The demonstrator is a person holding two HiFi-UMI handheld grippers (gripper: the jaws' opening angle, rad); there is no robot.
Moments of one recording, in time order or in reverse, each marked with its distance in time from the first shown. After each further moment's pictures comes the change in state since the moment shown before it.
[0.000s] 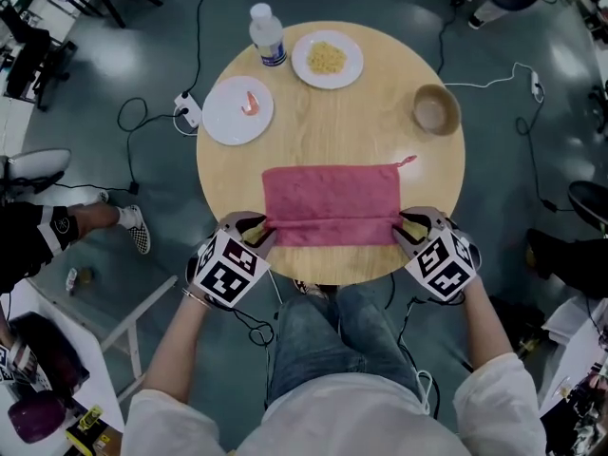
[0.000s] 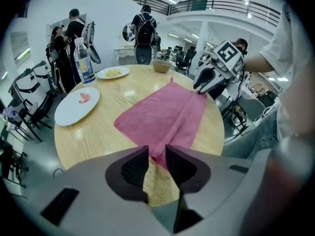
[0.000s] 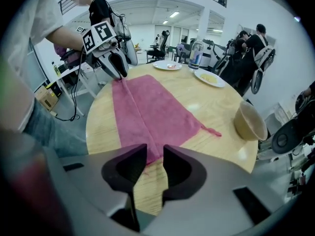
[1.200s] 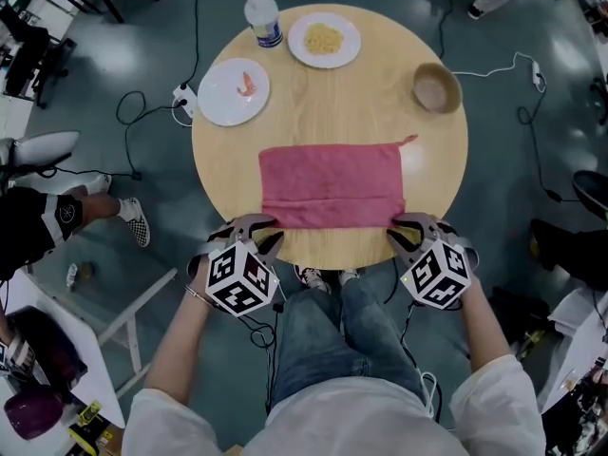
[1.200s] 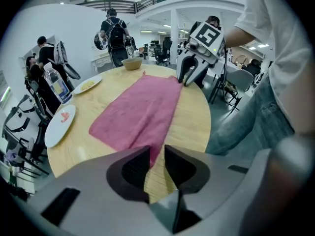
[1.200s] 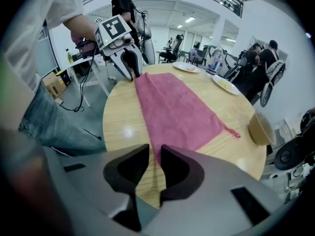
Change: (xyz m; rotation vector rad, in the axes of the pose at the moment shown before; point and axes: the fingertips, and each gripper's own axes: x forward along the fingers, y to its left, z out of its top) left arm 0.008 -0.049 -0.017 0.311 0.026 0.009; right arm 0.005 0.053 -0.016 -0.143 -0.031 0.018
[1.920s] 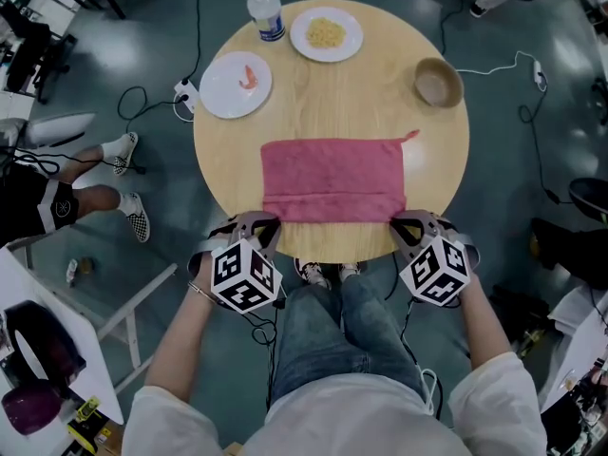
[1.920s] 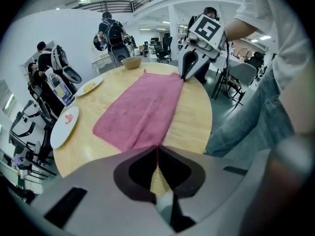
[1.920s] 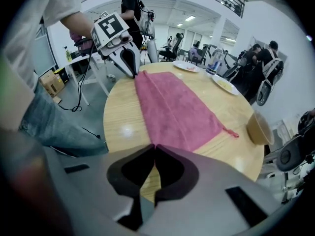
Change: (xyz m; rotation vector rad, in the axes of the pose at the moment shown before) left arm 0.000 -0.002 -0.005 0.027 0.033 0.058; right arm 0.000 0.005 -0.002 -0.002 0.022 -0.017
